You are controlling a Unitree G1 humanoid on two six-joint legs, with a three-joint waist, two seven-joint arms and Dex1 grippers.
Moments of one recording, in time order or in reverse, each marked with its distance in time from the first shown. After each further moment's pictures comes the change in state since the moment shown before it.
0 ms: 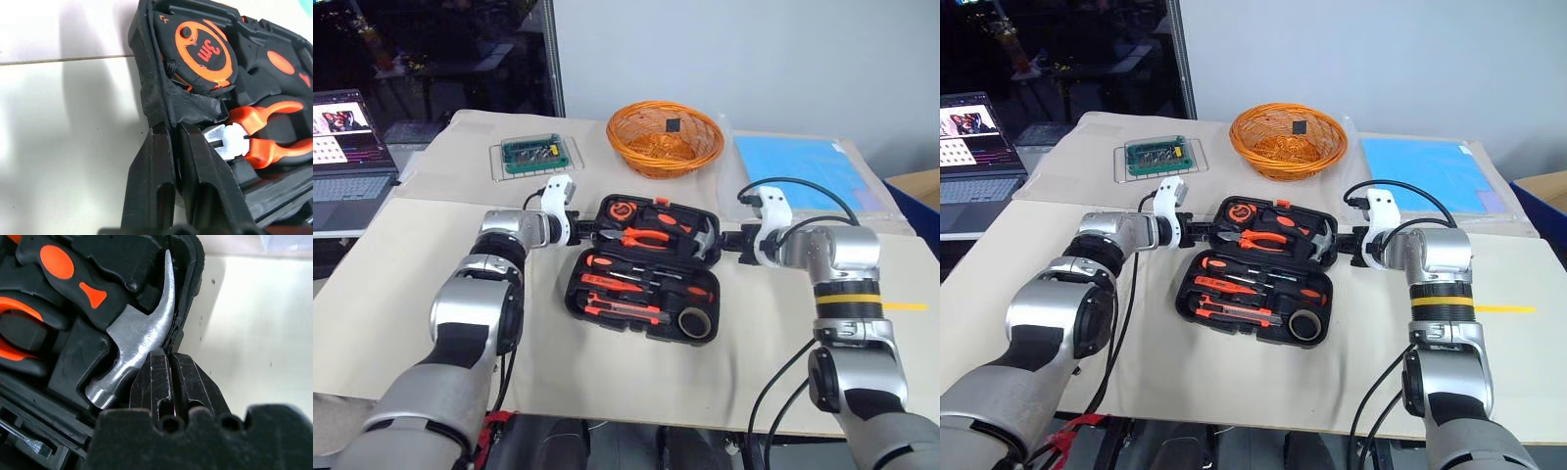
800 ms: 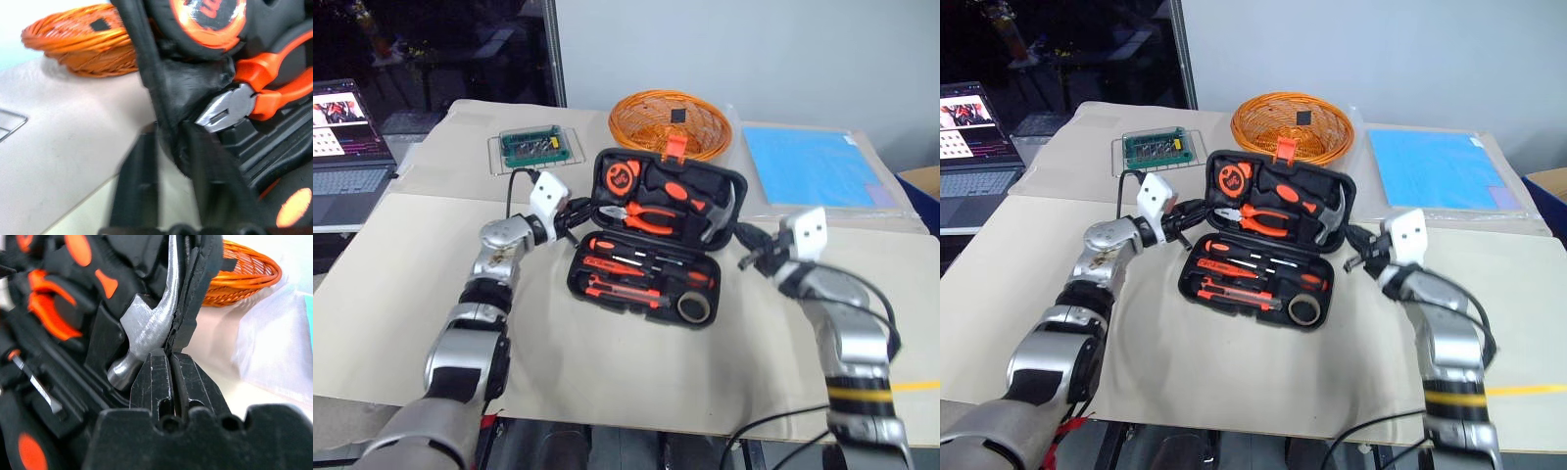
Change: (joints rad) left arm 0.406 0.060 -0.079 -0.448 0.124 -0.735 -0.229; right arm 0.640 0.032 -0.052 -0.549 -0.030 -0.856 0.137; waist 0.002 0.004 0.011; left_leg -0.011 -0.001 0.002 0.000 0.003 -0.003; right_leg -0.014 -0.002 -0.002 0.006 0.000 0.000
